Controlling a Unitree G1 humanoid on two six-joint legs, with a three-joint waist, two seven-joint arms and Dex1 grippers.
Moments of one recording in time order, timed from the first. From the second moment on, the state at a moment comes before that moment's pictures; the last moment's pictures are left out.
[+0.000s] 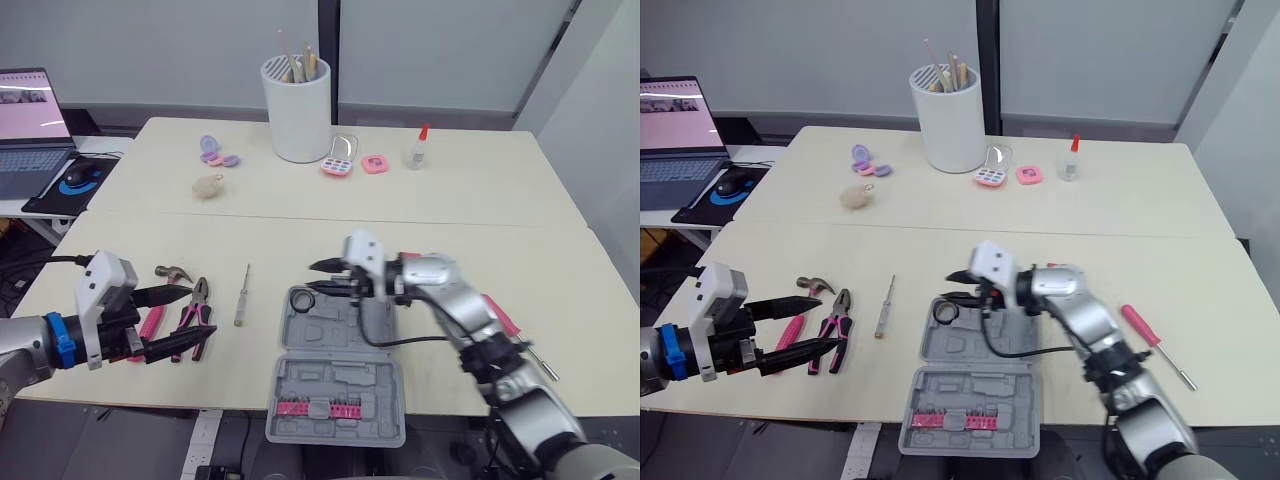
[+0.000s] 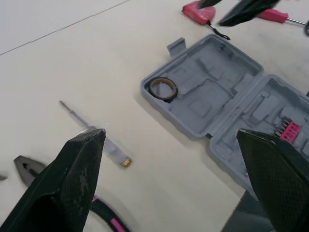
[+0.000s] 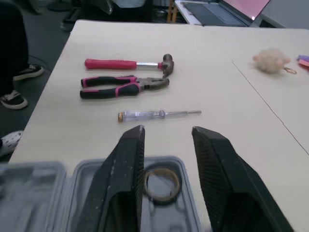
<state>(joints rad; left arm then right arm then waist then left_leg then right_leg) 0.19 1.00 0.55 -0.32 -0.66 0.66 -1.10 -0.55 -0.39 0.28 -0.02 0.18 0.32 1.07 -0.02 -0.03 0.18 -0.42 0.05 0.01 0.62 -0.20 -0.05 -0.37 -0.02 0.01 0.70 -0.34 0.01</state>
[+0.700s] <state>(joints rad) 0.06 1.20 0.63 0.45 -0.48 0.43 -1.32 -0.21 -1.05 -0.29 0.08 0.38 0.39 1.28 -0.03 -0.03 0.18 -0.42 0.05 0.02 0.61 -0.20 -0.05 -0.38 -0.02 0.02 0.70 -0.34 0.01</state>
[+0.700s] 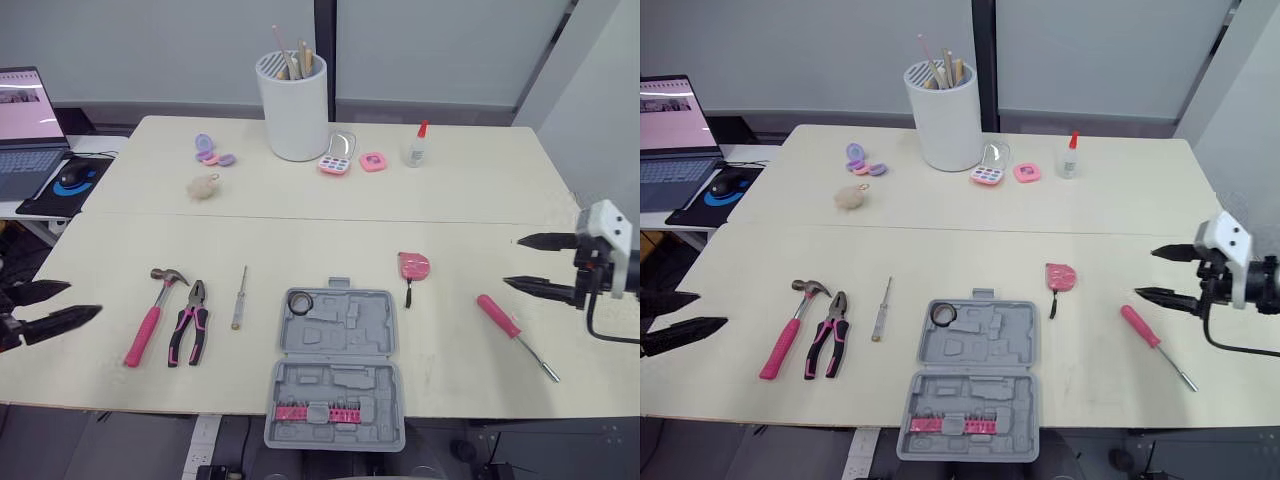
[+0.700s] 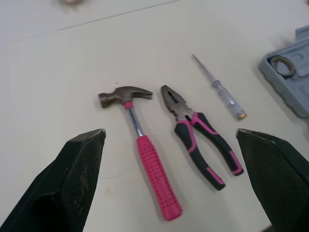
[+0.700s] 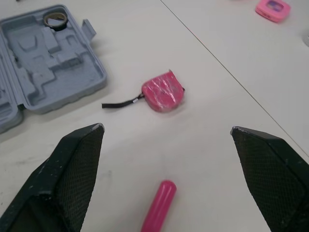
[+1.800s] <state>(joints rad) 0.04 1.15 0.62 0.37 -0.46 0.41 -1.29 -0.13 -0.97 -0.30 0.03 0.39 0.44 1.15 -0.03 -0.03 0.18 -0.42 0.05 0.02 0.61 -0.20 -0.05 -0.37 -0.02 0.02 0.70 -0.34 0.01</state>
